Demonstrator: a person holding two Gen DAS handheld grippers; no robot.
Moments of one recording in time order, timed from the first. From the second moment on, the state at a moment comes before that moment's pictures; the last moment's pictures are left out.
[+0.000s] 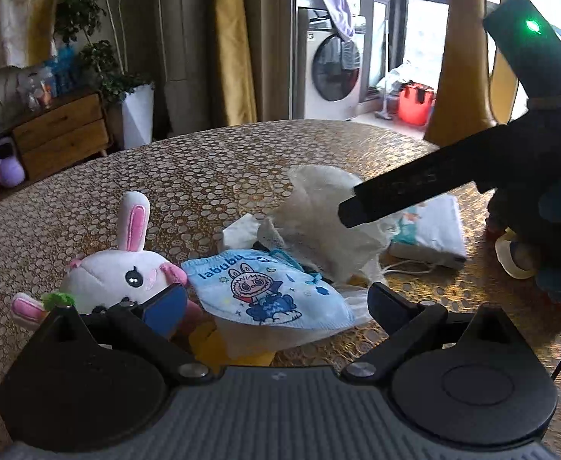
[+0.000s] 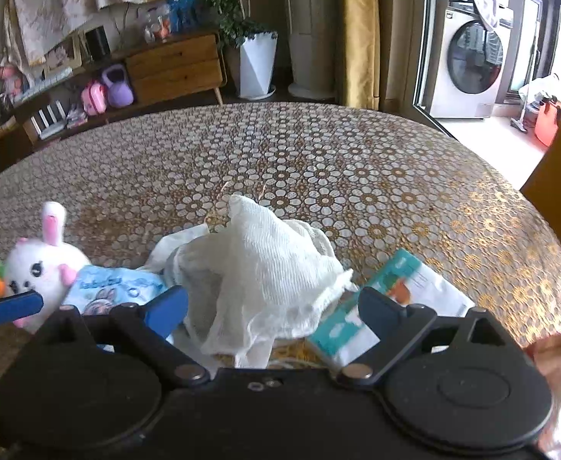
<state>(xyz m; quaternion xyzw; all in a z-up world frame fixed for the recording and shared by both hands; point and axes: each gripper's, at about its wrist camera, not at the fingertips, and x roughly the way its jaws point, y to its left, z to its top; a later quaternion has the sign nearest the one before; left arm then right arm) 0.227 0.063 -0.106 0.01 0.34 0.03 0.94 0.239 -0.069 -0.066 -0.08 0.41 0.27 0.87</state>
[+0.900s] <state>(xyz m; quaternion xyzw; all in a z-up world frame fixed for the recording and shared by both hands) 0.240 0.068 -0.117 -0.02 0.34 0.08 0.94 0.248 -0.070 -0.090 -0.09 0.40 0.26 0.87</state>
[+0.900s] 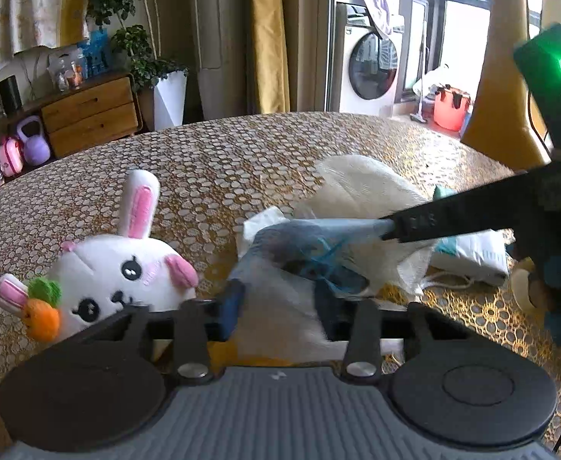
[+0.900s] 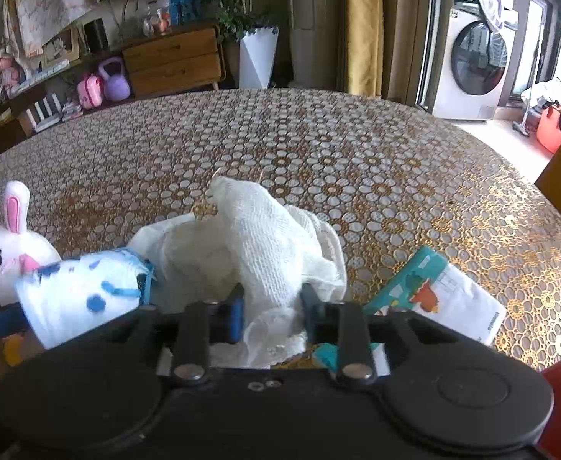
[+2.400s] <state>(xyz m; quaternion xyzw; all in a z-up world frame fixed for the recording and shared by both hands) 0.213 0.045 -0.092 0.05 0.37 -0.01 0.93 0.152 -0.168 -0.062 0.01 0.39 0.26 0.88</state>
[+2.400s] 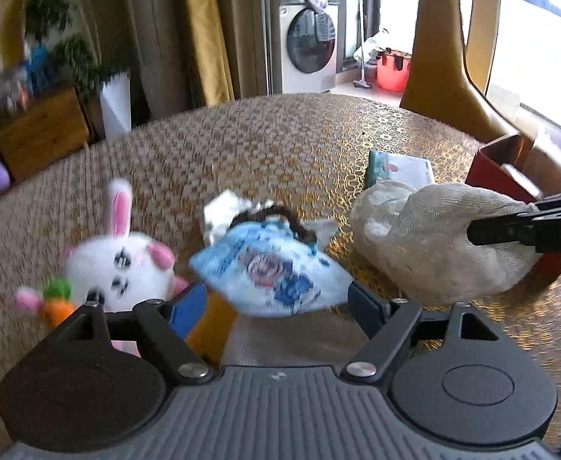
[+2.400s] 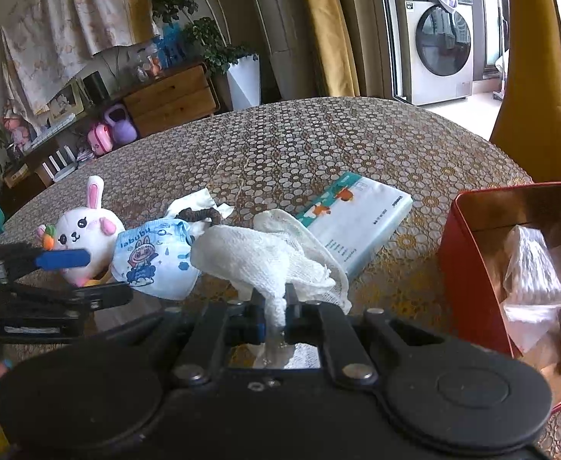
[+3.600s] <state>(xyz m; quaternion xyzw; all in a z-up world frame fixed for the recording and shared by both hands) 0.259 0.077 -0.095 -0.02 0.39 0.04 0.92 0.155 -0.166 -0.069 0.04 0.41 0.26 0.88</state>
